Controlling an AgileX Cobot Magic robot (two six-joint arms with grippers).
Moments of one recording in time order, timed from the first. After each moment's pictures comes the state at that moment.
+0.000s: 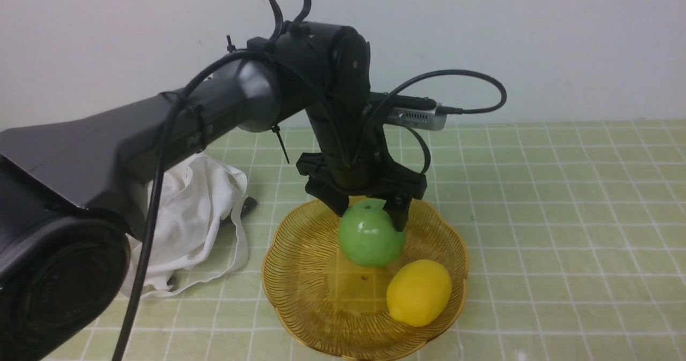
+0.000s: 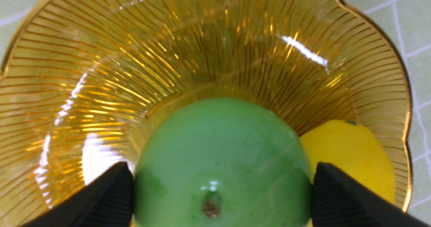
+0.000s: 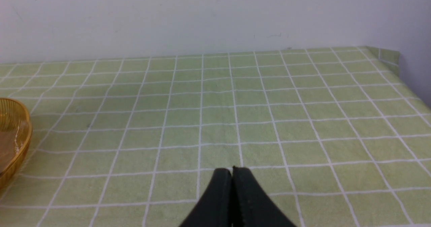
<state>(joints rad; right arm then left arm) -0.04 -0.01 0.02 -0.19 0.38 0.20 -0.57 2.13 -1.86 -0.14 1.15 -0.11</state>
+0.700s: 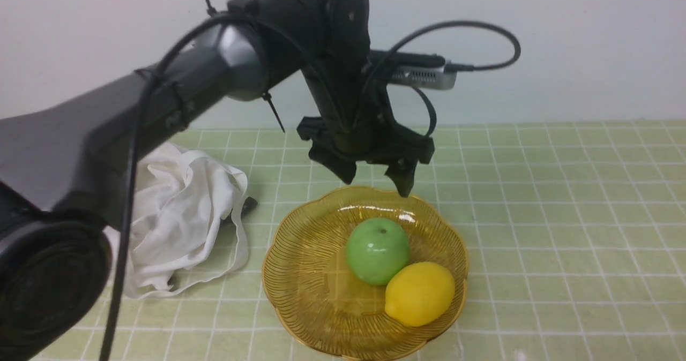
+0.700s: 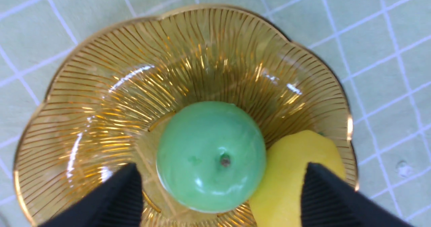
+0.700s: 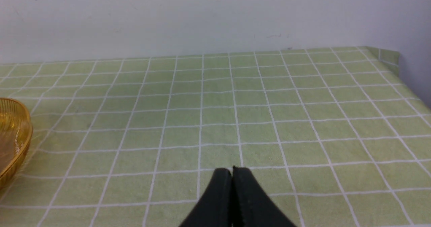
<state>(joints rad) -0.04 -0.01 0.02 -0.19 0.38 0.20 -0.57 2.08 -1.98 -0.14 1.23 -0.10</state>
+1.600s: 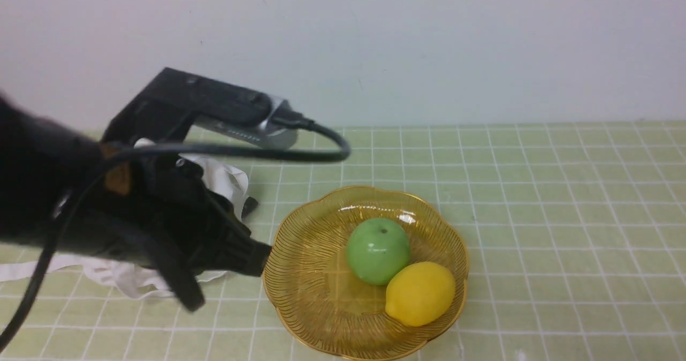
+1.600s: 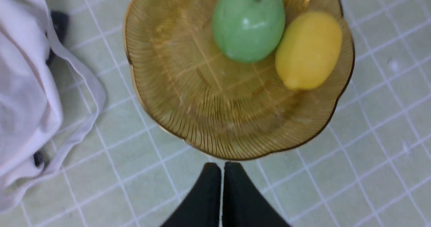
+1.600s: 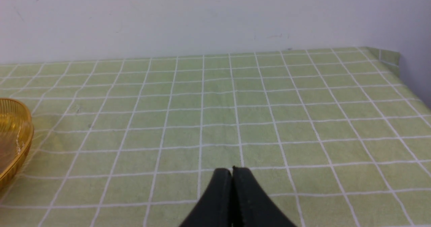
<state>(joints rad) -0.04 -0.01 0.02 -0.19 0.38 0.20 -0.57 1.07 -0.94 -0.05 0.78 -0.10</state>
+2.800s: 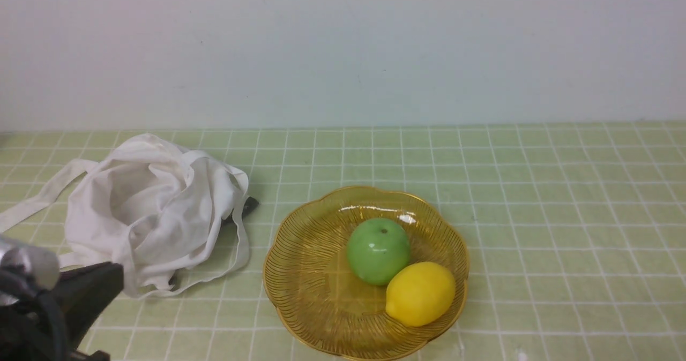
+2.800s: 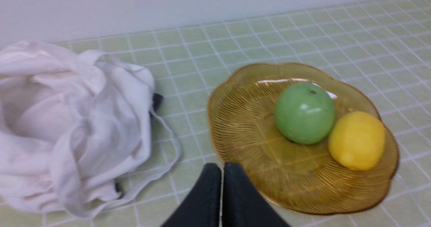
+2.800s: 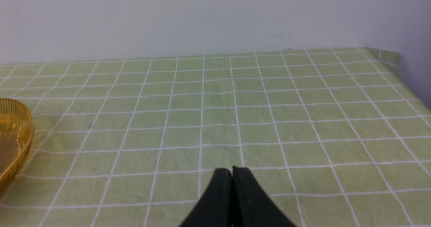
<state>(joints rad) -0.04 -0.01 0.02 -0.19 0.38 0.20 -0.37 0.45 -0.40 -0.01 0.43 -0.12</state>
